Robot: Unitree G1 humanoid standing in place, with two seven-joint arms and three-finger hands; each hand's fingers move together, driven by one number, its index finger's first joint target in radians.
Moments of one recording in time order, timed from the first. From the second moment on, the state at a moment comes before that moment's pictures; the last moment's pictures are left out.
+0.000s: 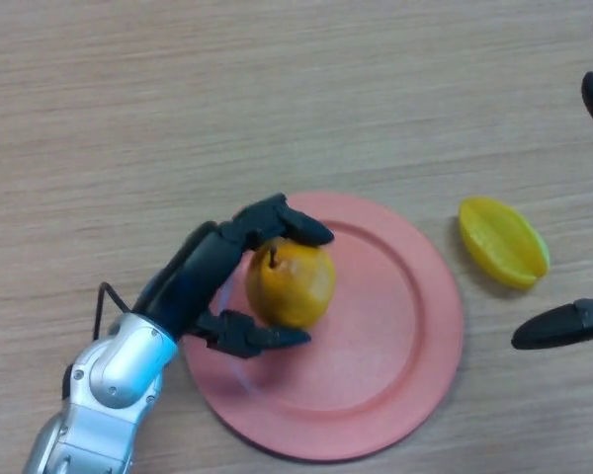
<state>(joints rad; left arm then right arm) -0.21 0.18 -0.12 0.15 0.30 -0.22 -0.22 -0.07 -0.30 -0.23 -0.90 0.09 0.65 0.29</state>
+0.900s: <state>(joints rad) -0.16 0.21 -0.09 -0.06 0.30 -0.11 -0.21 -0.08 -0.30 -0.23 -0.89 0.10 0.65 0.28</state>
